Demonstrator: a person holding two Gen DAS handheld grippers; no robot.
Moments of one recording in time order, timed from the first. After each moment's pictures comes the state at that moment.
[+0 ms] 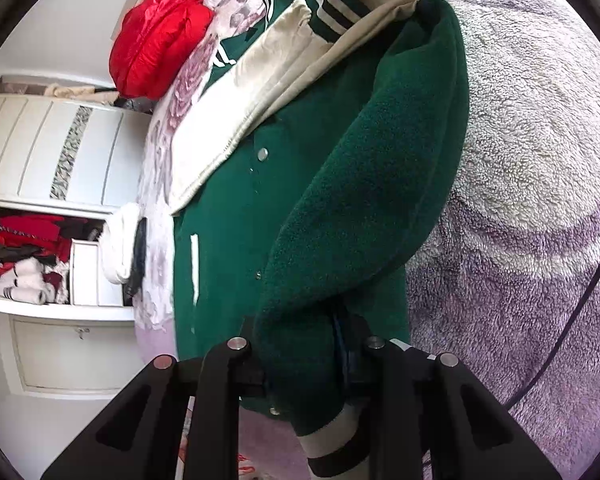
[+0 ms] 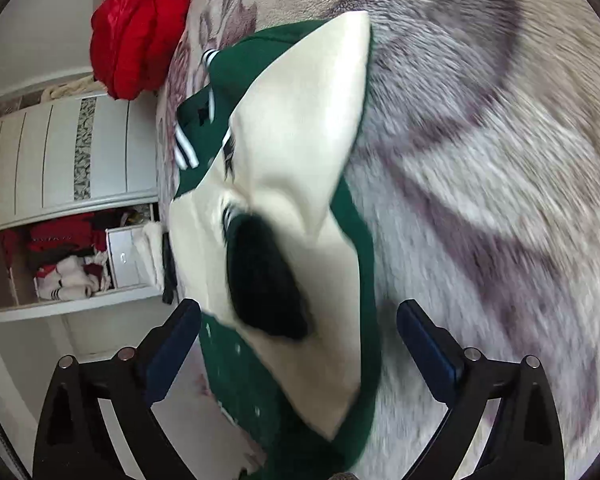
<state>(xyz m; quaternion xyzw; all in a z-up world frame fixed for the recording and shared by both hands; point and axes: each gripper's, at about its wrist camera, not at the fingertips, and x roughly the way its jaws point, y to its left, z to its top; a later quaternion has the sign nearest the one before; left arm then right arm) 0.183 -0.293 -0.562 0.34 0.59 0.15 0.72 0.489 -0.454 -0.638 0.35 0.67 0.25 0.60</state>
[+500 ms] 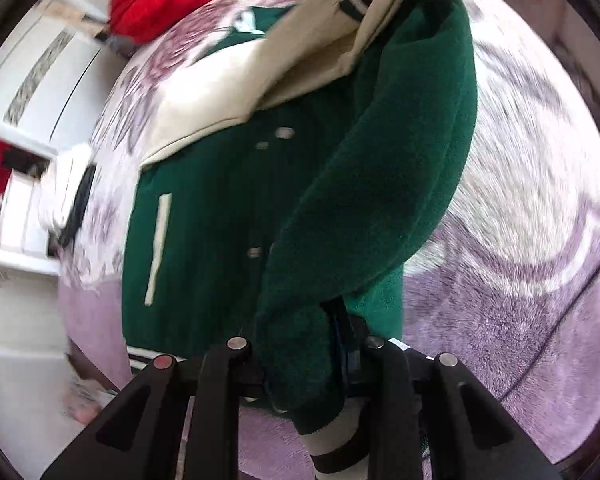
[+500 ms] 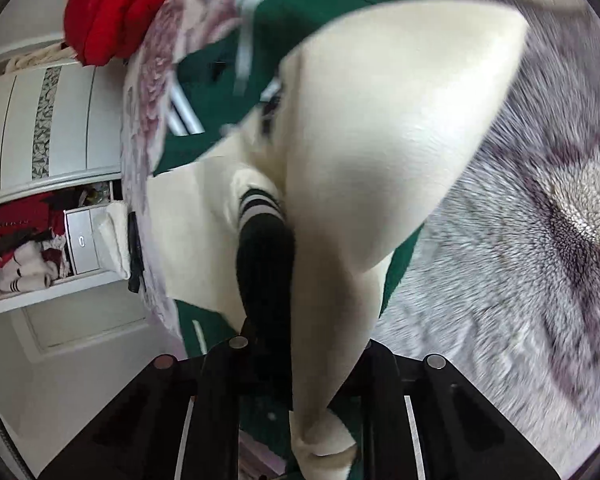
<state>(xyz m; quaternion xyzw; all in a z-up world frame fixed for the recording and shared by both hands) 0.180 -0.207 -0.500 0.15 0.61 0.11 0.77 0.515 -0.307 -0.555 0.27 0.71 0.22 0.61</state>
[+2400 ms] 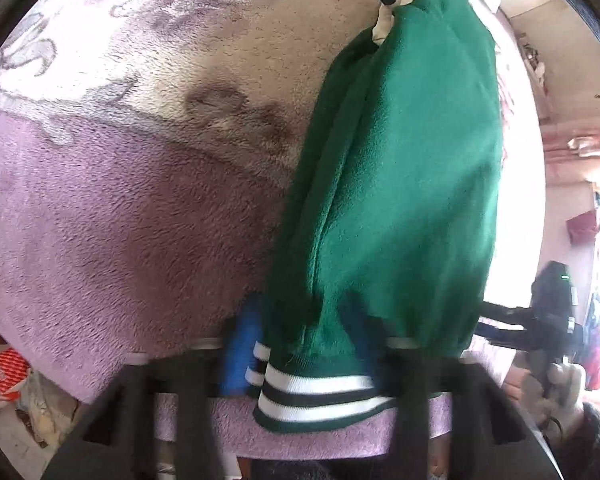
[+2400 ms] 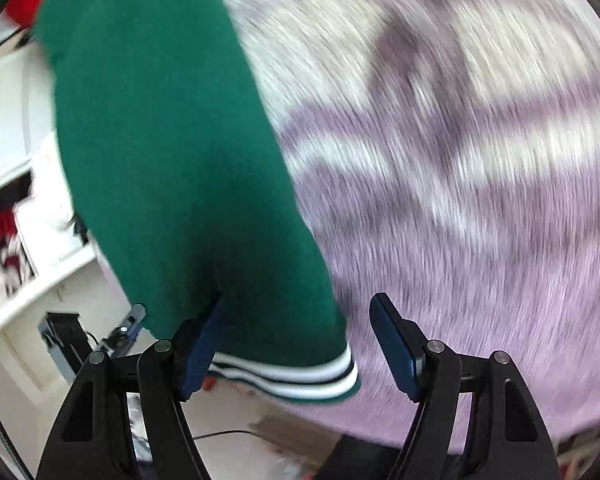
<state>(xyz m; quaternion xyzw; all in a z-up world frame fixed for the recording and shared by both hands) 0.160 0.203 -0.575 -0.28 0.66 0.00 0.69 0.249 -0.149 -0.637 0.27 0.79 0.15 0.53</state>
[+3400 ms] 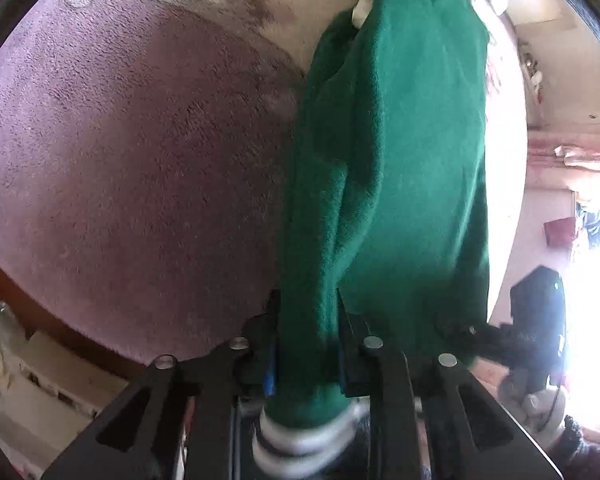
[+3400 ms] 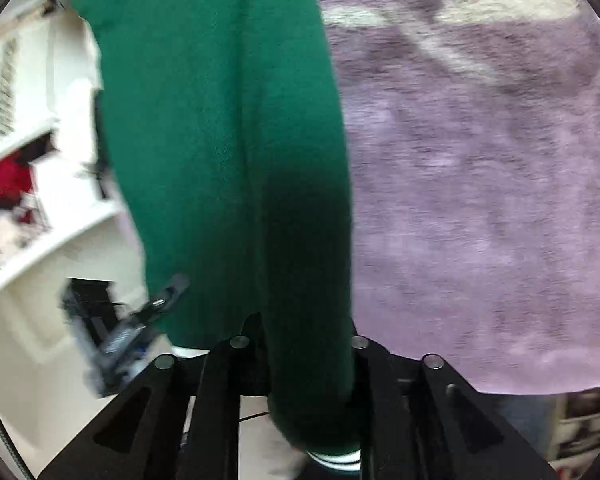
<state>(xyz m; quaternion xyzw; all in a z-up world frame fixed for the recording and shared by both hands) 0.082 0.154 -0.567 -0.34 0.68 0.00 0.65 0.123 -0.191 -0.566 0.25 0.81 0.16 0.51</state>
